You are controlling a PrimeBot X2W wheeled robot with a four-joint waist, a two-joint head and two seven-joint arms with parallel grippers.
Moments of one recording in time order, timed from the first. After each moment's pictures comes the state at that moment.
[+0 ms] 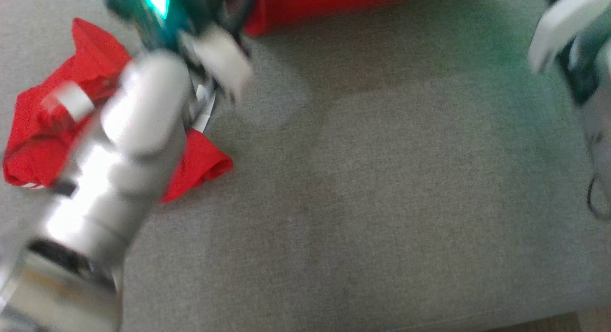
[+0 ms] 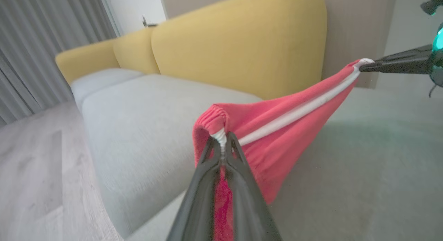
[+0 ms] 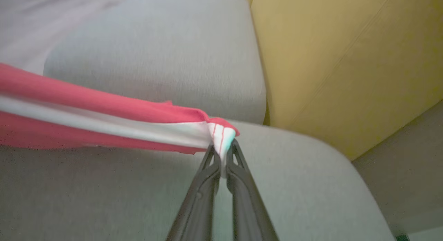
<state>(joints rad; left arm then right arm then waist) -1.13 0.17 -0.80 0.81 -0.41 -0.13 -0.19 -1.09 -0.32 0.33 1.07 0.19 0.13 -0.04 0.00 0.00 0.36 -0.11</state>
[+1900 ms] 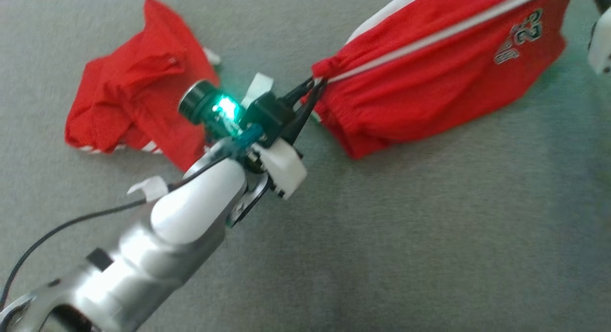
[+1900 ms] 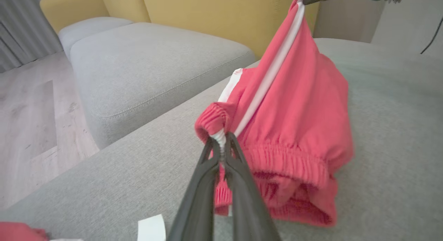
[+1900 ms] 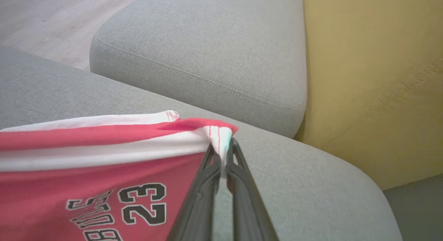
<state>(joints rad) -0.85 0.25 -1.01 0.40 -0.49 0.07 -0.01 -1.05 -0.63 0.69 0.77 0.59 0.13 0.18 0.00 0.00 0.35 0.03</state>
